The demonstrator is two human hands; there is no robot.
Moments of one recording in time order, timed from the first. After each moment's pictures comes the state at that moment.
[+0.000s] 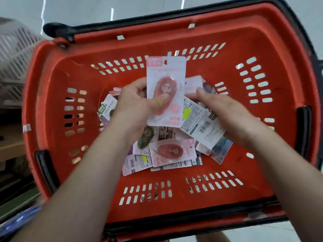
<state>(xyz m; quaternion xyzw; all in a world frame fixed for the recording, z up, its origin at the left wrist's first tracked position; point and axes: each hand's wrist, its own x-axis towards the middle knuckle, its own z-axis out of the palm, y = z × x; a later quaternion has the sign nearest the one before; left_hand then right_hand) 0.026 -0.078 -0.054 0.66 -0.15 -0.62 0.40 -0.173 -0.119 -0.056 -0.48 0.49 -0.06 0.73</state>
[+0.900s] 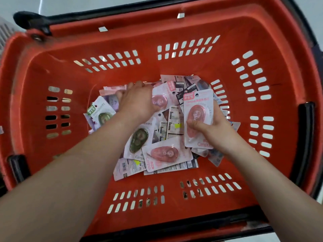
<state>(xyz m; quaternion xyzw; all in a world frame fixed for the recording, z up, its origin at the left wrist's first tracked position) 0.023 -0.101 -0.145 0.73 -0.60 -0.31 -0.11 -0.191 -0.081 -0.112 -0.43 0.63 -0.12 0.64</state>
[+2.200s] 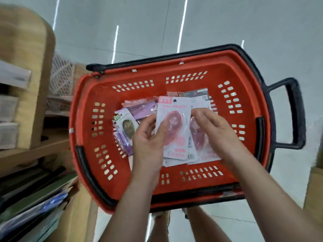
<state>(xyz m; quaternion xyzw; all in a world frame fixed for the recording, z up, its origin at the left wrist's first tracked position) -0.024 -0.022 0.023 0.68 -0.09 -0.55 0.48 -0.166 -0.088 0.035 -0.45 0.58 -0.12 0.67</state>
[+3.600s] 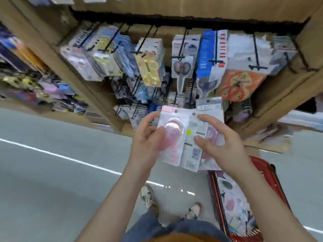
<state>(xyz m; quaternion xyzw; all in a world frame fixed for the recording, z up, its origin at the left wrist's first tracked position) -0.104 0.384 0.558 0.63 0.25 0.07 0.73 -0.052 0.203 0.548 -0.77 -0.11 0.13 0.61</state>
